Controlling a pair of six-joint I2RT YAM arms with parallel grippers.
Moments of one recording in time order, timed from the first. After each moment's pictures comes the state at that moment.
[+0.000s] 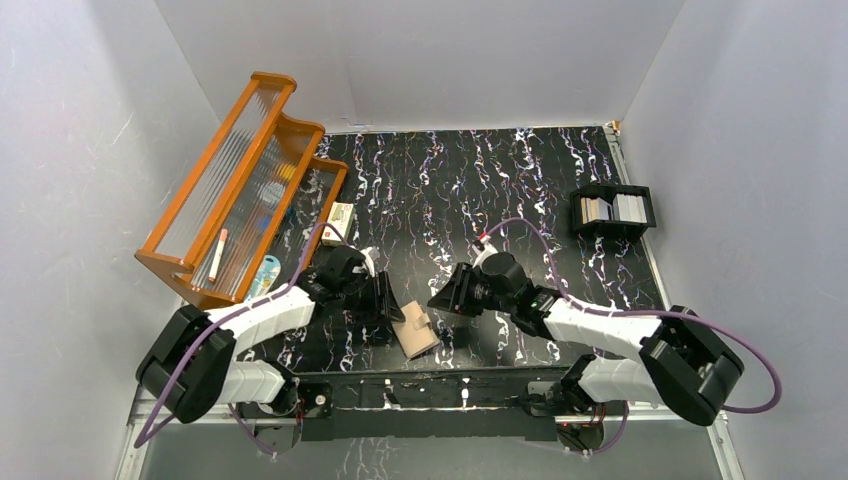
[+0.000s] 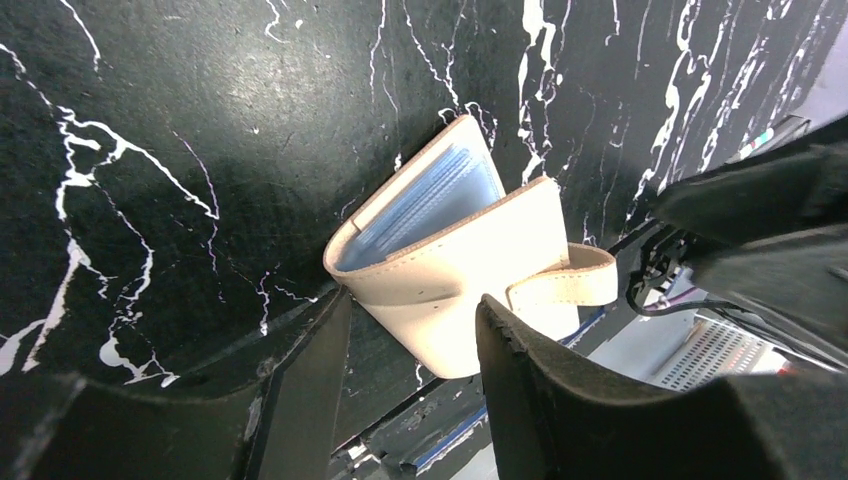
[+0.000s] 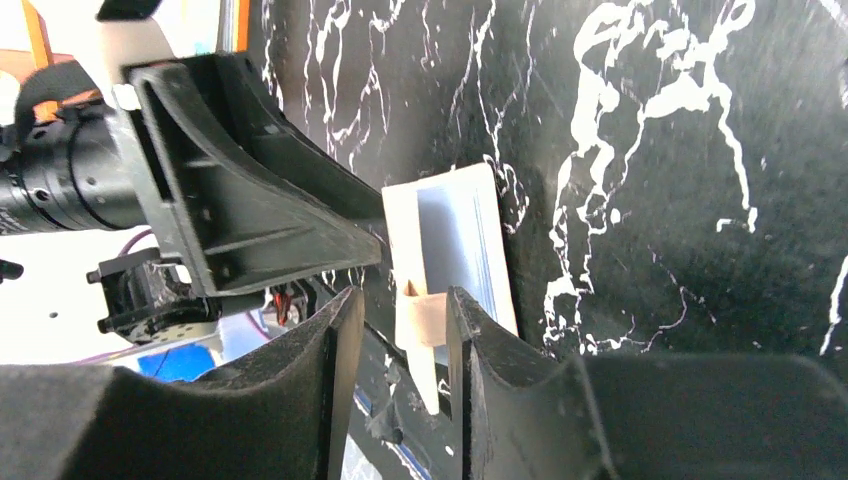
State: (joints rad) left arm -0.62 1.26 0.50 -0.18 0.39 -0.78; right arm 0.85 1.23 0.41 0.27 -0.24 1.03
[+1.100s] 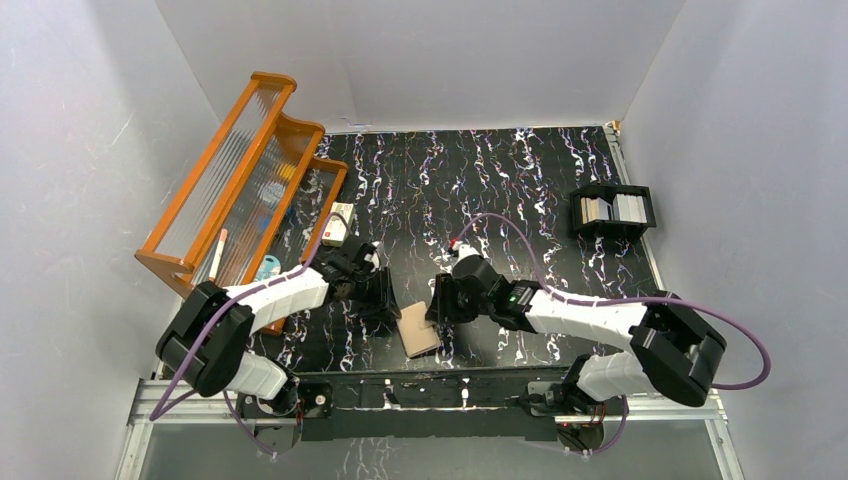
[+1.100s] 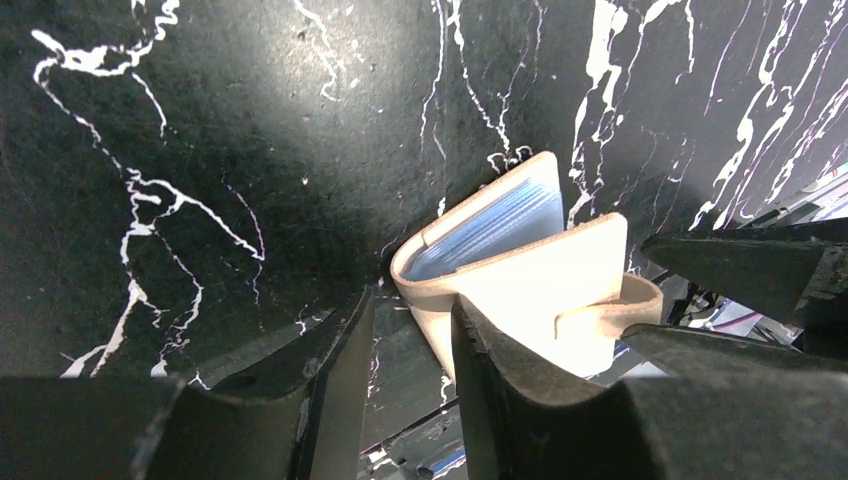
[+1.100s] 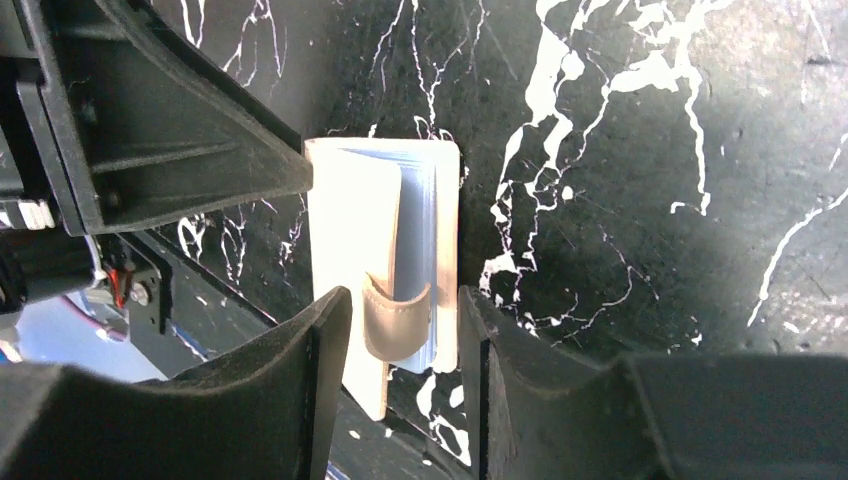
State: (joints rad) left arm -0.62 1.41 0.65 -0.33 0.32 -0.71; right arm 0.99 1.31 0.62 -0.08 -0.04 0.83
